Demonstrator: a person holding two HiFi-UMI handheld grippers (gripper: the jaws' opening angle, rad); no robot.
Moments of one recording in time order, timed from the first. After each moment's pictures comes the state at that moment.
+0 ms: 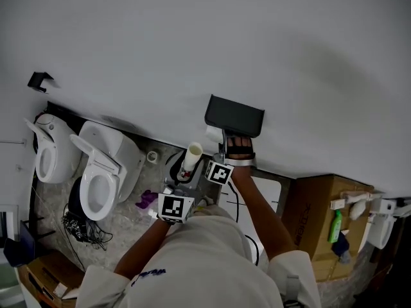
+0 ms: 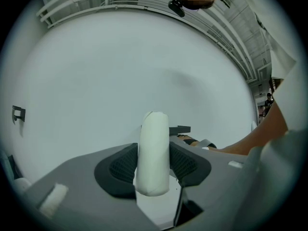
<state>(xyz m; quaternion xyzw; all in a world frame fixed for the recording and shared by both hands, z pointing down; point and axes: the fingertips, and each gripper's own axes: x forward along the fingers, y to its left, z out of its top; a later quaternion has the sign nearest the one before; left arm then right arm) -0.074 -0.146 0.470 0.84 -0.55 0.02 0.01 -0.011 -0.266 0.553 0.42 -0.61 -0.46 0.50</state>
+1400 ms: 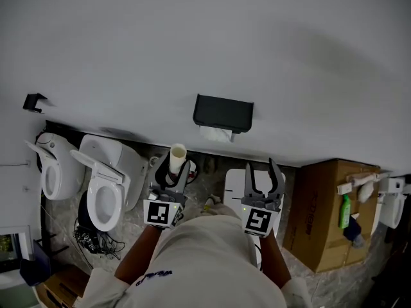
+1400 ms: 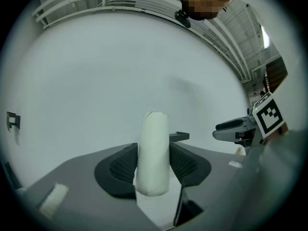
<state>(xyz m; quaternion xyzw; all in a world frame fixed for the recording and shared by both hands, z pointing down) -0.093 -0.139 0.439 0.85 -0.52 0.03 -0.01 0.120 -0.123 0.431 0.65 -0.75 -0.07 0.13</state>
